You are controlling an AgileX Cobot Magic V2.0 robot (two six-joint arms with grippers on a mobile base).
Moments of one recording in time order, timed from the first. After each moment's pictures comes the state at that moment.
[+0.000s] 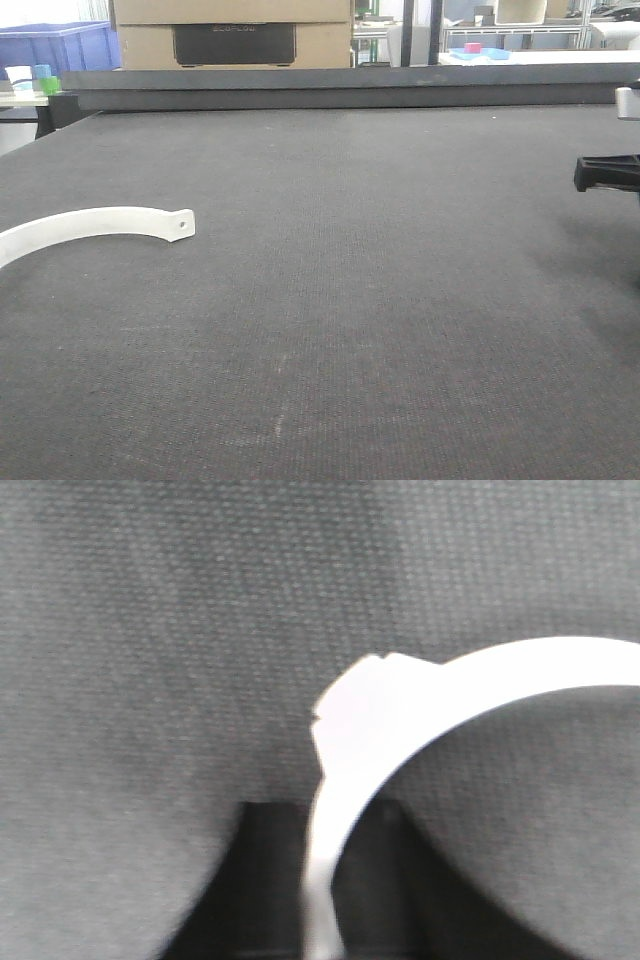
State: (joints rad) left arm -0.06 1.17 -1.10 -0.05 0.85 -0.05; right arm 0.14 1.69 -1.05 0.06 0.91 0.37
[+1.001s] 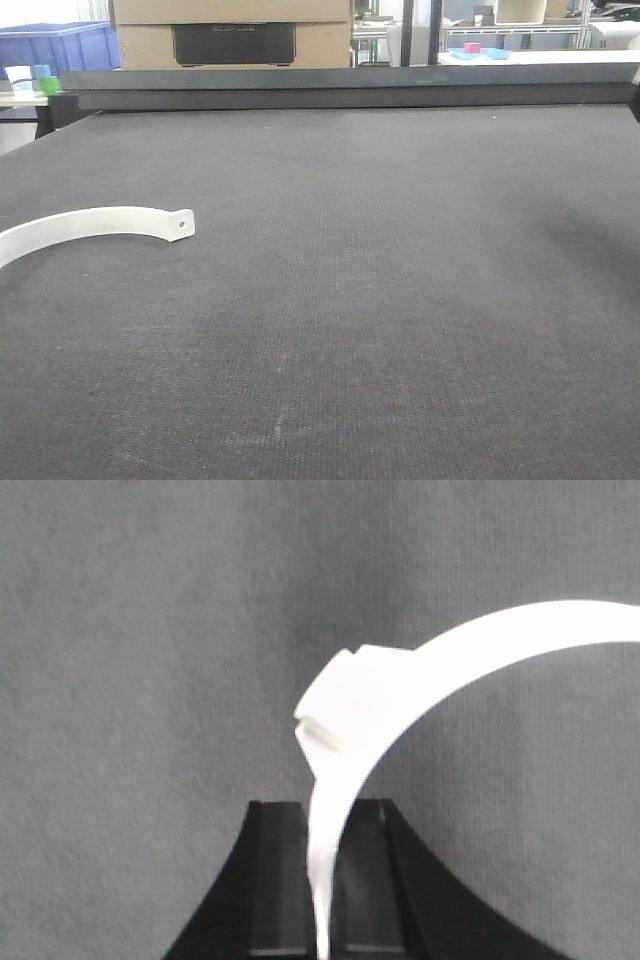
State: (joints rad) left arm -0.06 1.55 -1.31 -0.05 0.94 -0.08; right arm 0.20 1.39 -1.12 0.07 0.92 0.16
